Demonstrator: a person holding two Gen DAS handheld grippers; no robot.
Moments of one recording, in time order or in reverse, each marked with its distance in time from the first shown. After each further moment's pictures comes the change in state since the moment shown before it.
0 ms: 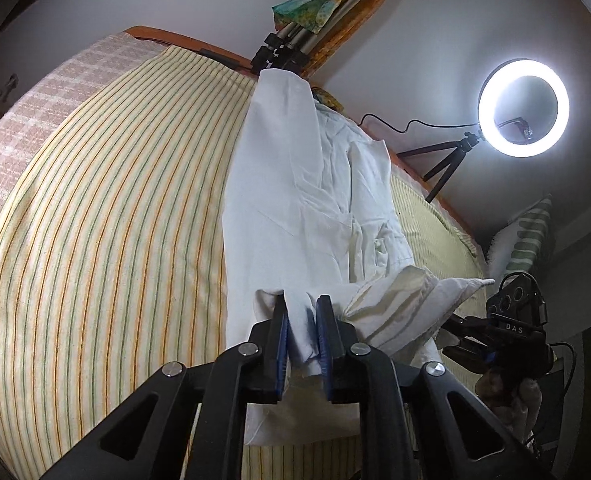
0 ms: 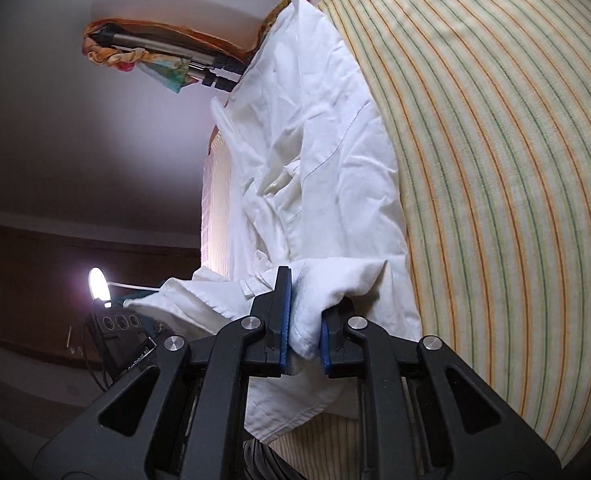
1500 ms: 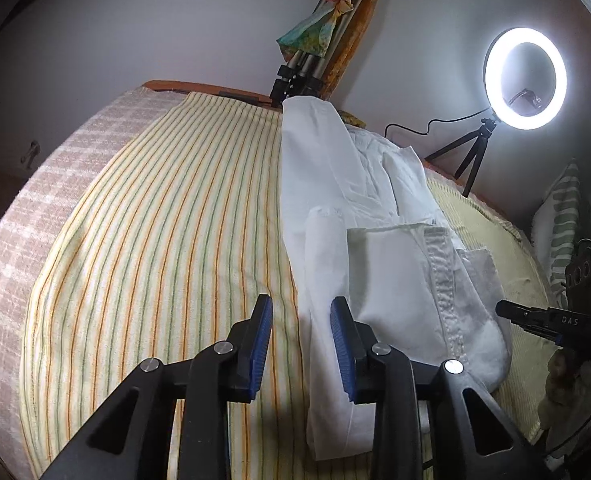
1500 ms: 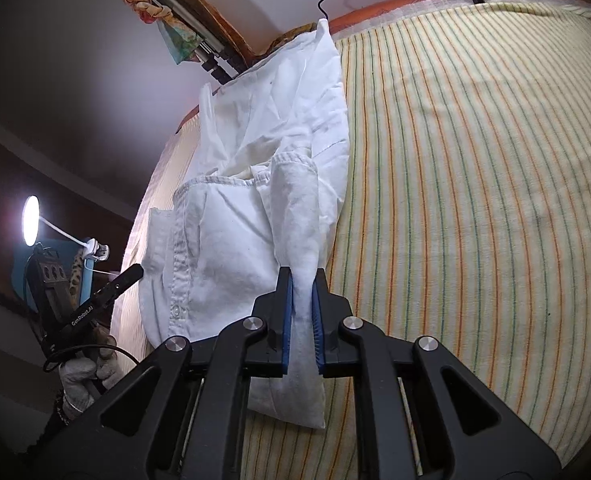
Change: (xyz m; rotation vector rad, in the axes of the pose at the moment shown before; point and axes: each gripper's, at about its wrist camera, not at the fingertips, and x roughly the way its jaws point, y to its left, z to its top) left arm -0.007 0.015 -0.017 0.186 -0.140 0.161; right arm -0.027 0.015 -0.023 -0.364 -0.127 -0.295
